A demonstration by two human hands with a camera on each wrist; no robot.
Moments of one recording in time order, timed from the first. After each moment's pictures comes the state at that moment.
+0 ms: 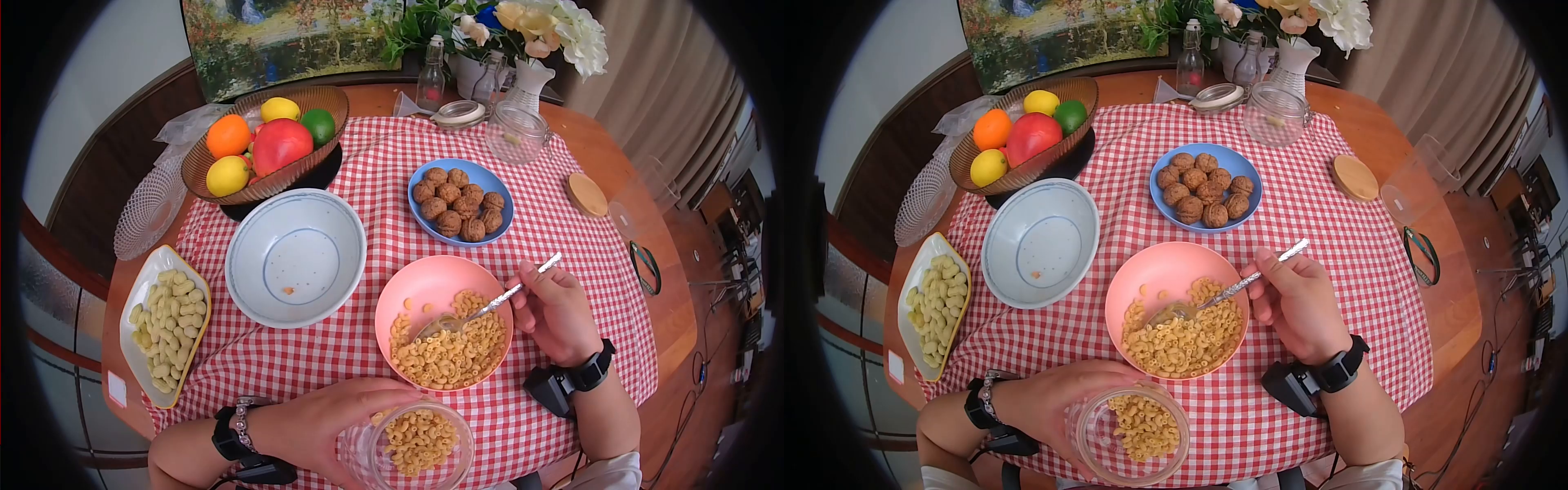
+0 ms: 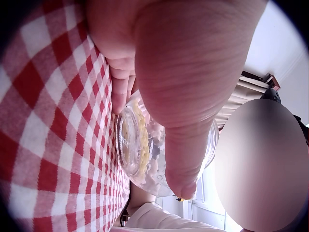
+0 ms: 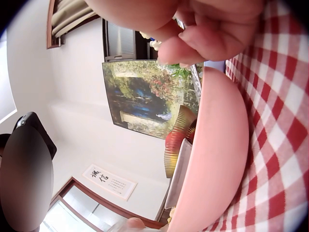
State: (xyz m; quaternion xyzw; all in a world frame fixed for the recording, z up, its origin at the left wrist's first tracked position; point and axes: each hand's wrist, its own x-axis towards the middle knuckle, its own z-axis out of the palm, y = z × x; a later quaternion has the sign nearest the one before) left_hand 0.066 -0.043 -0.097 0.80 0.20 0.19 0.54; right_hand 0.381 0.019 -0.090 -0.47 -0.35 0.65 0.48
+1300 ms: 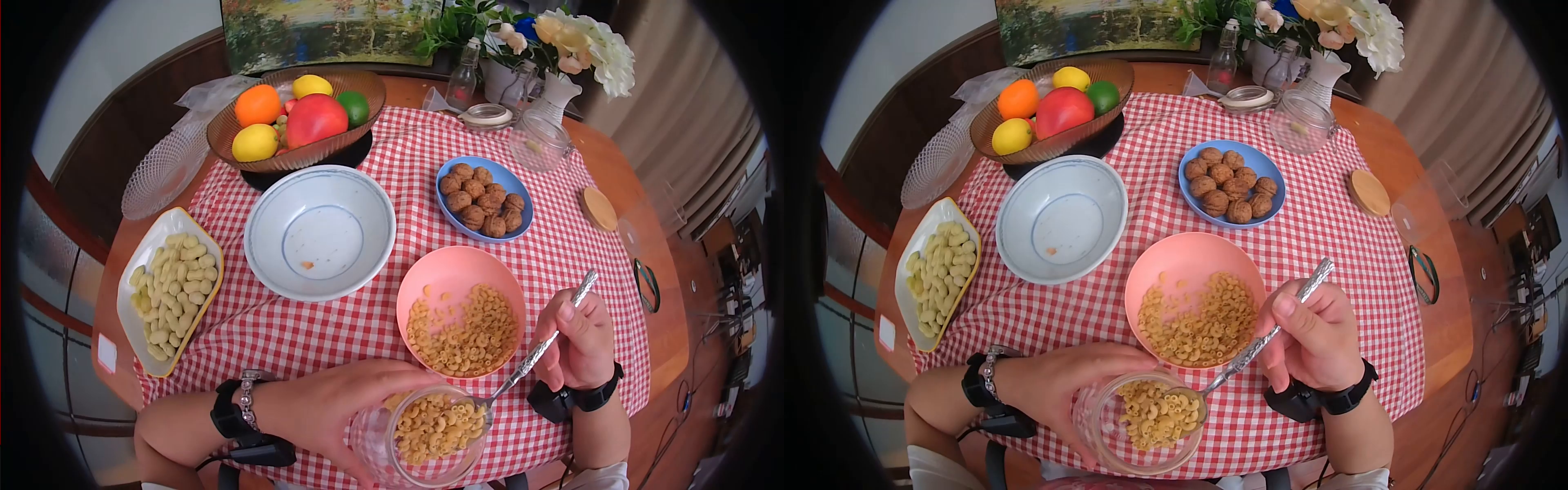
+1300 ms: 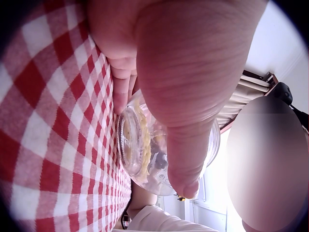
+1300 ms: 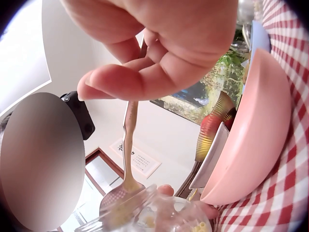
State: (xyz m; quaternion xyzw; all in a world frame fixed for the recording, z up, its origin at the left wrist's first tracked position) left_hand 0.065 -0.041 -0.100 0.80 0.17 0.21 0.53; right_hand 0.373 -0.015 -0.065 -0.24 -0.46 0.72 0.46
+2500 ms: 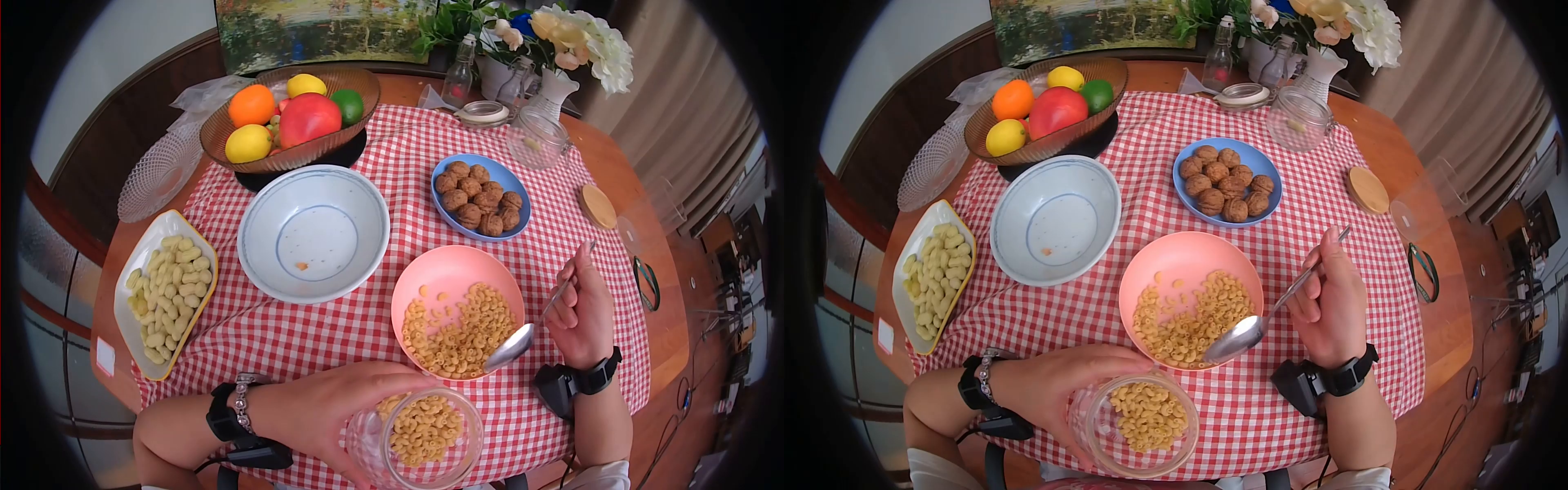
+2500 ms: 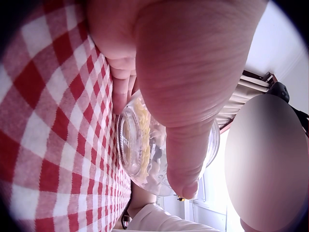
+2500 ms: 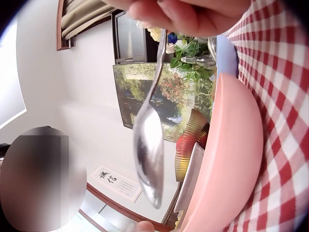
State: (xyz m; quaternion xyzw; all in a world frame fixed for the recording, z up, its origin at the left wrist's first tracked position) left_hand 0.063 -0.045 -0.100 0.81 0.19 0.20 0.52; right_hand 0.389 0.016 -0.083 -0.40 -0.29 0.63 0.60
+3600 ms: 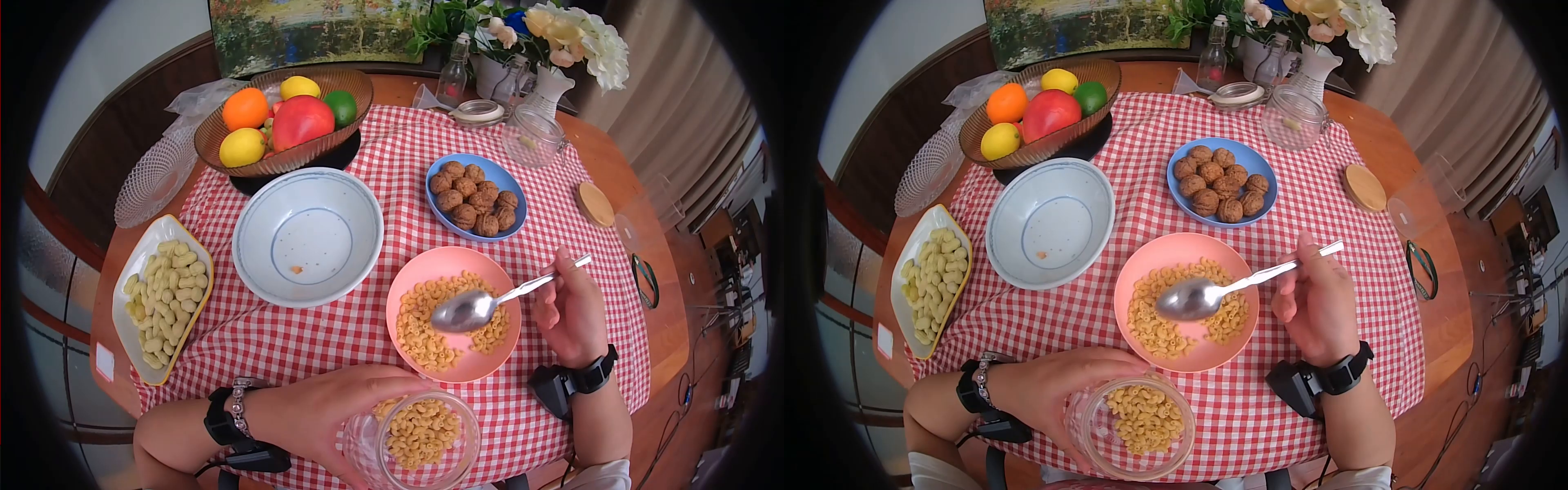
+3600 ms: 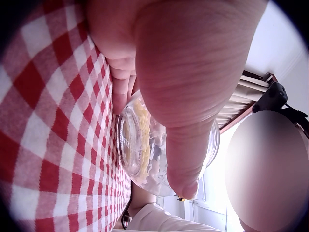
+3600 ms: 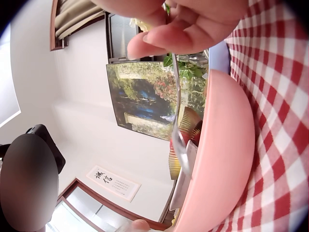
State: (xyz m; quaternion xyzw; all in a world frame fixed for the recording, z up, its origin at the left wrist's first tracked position) left_hand 0.064 -0.042 -0.096 0.82 0.17 0.21 0.51; right_hand 0.387 0.020 -0.088 -0.42 -0.29 0.66 0.56
